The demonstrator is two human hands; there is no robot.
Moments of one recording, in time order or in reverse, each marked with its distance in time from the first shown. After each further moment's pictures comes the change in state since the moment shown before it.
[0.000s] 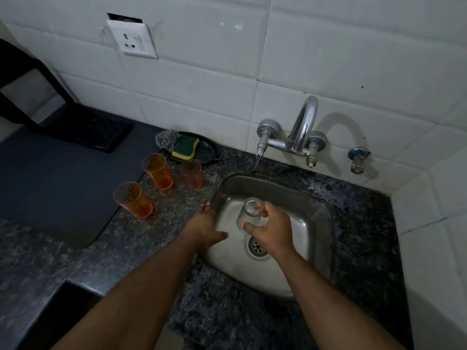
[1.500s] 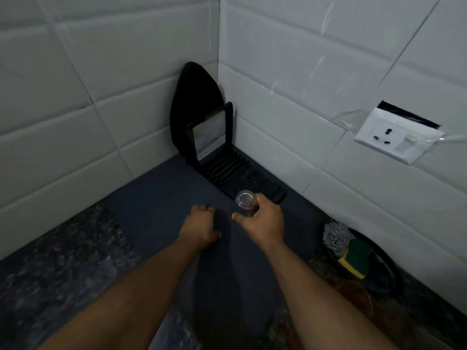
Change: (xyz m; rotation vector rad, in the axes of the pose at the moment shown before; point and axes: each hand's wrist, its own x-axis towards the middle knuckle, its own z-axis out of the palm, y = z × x) left_hand 0.056 -0.467 -0.236 -0.094 0.316 -0.388; right_hand 0.181 -0.406 0.403 -0.033 -0.253 -0.288
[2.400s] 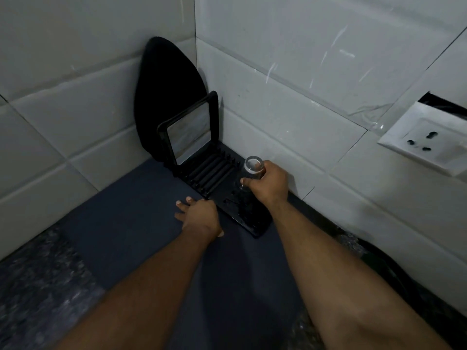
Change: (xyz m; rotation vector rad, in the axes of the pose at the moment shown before) left_hand 0.109 0.039 -0.014 0.028 -0.270 -0.245; right_hand 0.176 0.037 0.024 -0.012 0.091 0.075
